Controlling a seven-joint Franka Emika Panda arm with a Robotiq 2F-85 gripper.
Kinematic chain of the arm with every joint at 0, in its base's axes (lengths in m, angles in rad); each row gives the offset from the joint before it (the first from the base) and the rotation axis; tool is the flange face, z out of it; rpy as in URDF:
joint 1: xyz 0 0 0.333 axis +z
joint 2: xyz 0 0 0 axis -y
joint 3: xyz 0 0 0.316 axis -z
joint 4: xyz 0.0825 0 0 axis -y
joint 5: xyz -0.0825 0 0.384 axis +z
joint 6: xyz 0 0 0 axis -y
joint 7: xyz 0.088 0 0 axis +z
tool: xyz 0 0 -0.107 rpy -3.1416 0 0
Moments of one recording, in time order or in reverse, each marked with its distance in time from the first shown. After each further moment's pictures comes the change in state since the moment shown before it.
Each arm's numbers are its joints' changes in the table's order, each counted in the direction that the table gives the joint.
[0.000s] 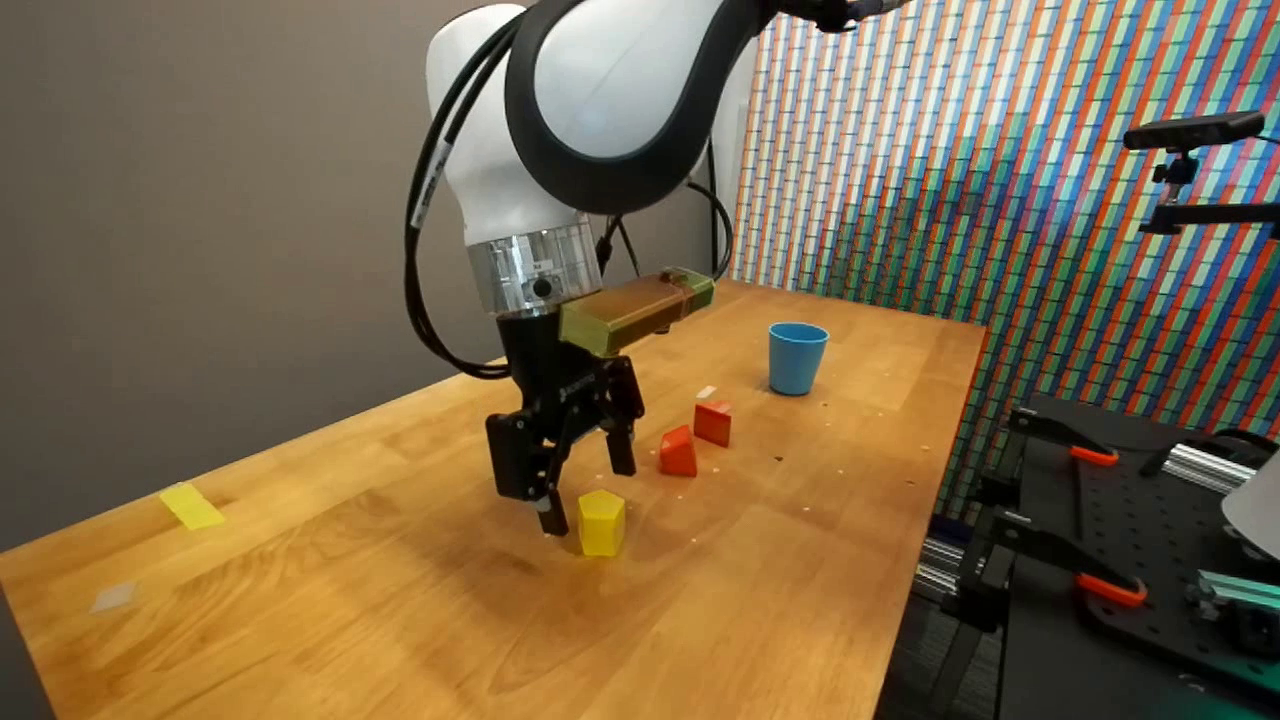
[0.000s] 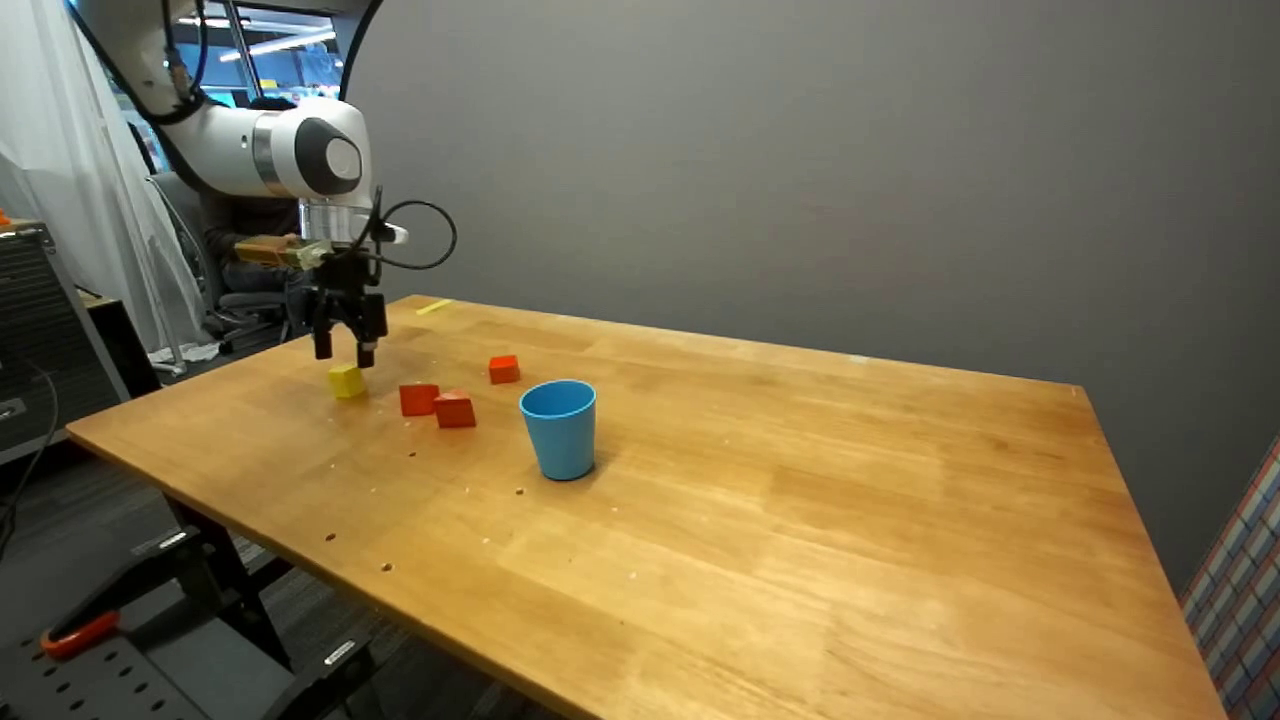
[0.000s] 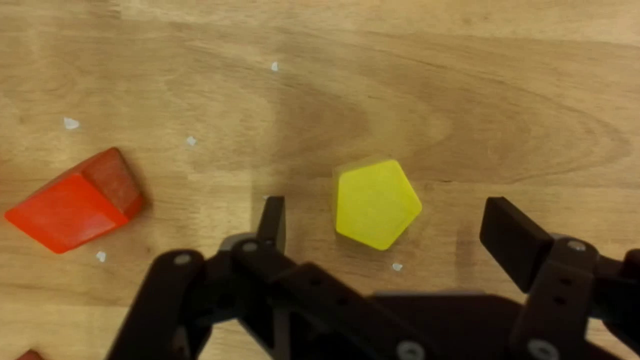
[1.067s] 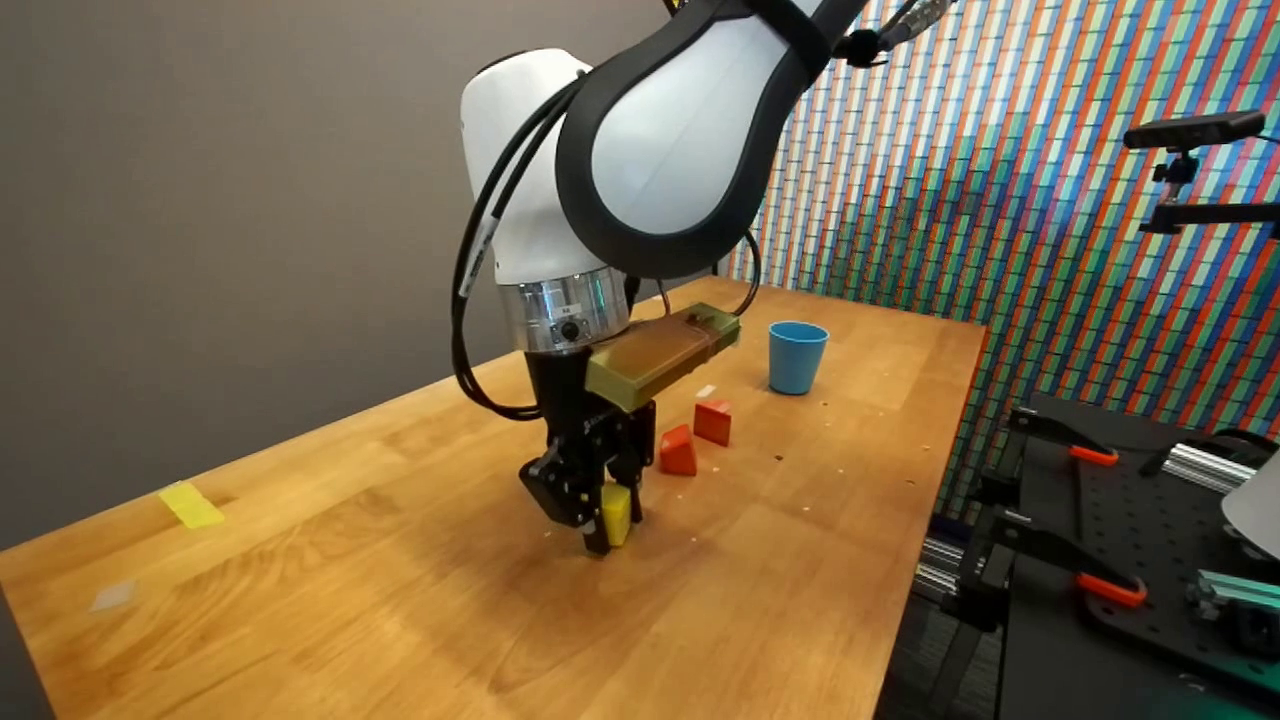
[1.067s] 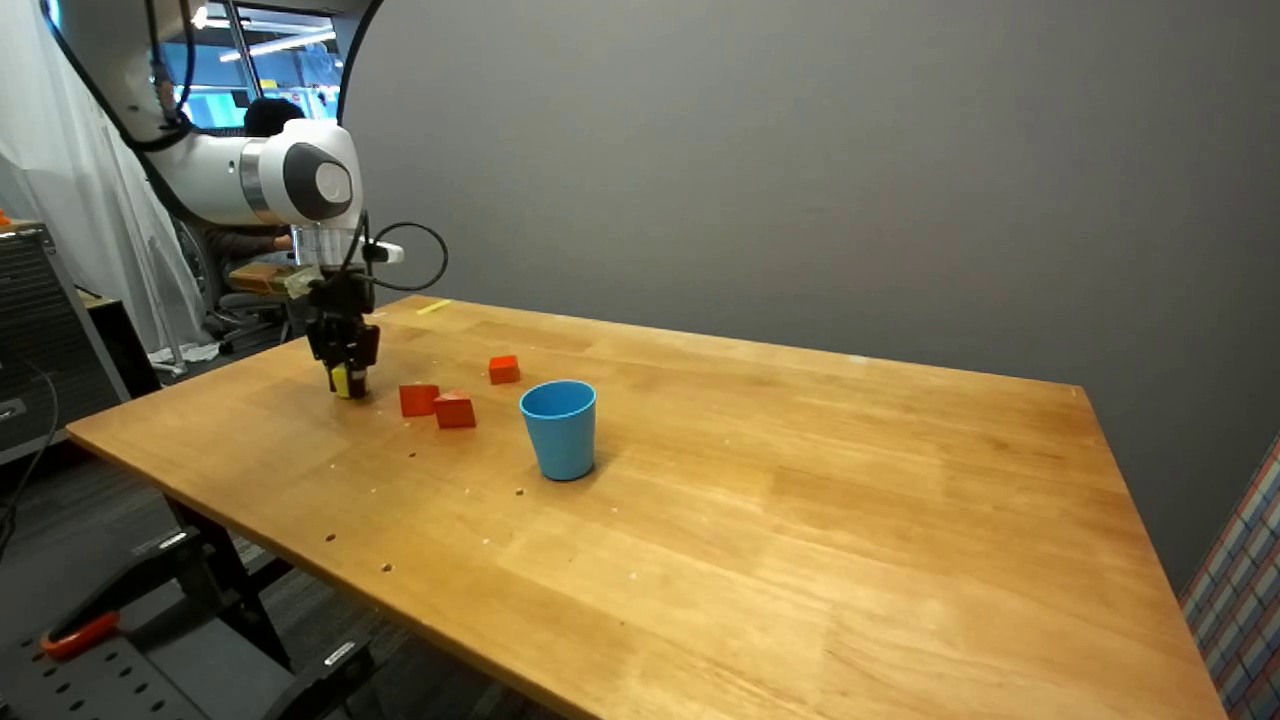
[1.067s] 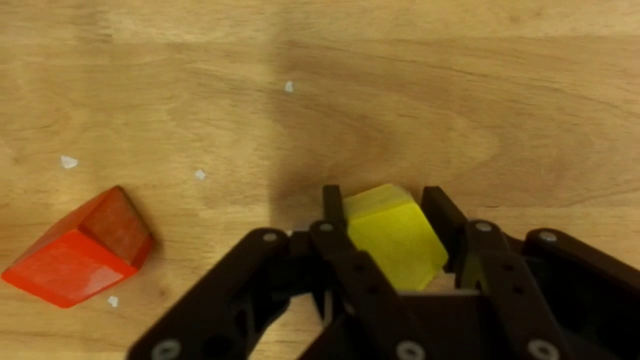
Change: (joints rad) arm 0.056 0.007 0.058 -0.088 -0.013 0.113 -0.074
